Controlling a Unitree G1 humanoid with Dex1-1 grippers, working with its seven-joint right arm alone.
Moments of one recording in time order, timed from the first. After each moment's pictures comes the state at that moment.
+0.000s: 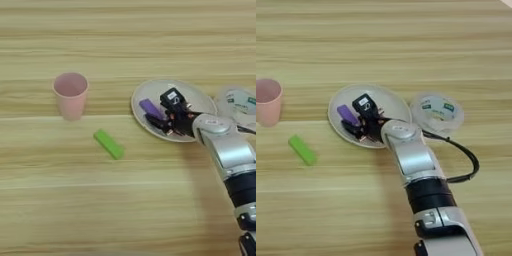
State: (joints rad) arm -0.35 -0.38 0.07 0.27 -0.05 0.45 0.60
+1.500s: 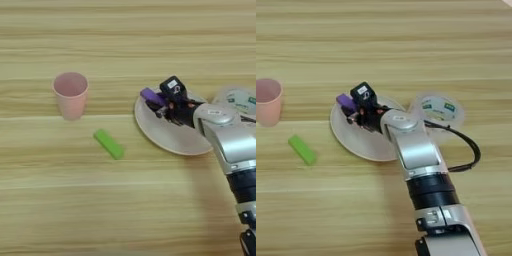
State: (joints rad) arm -0.36 -0.39 0.06 0.09 -0.01 0.55 0.60
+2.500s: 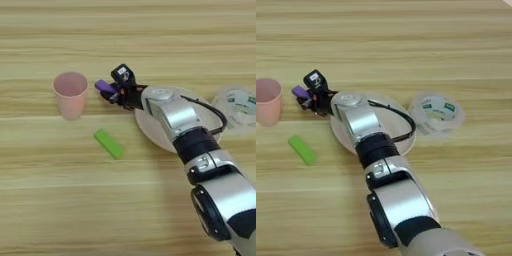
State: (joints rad) arm -0.70 -0.13 0.17 0.62 -0.02 0.40 0.56
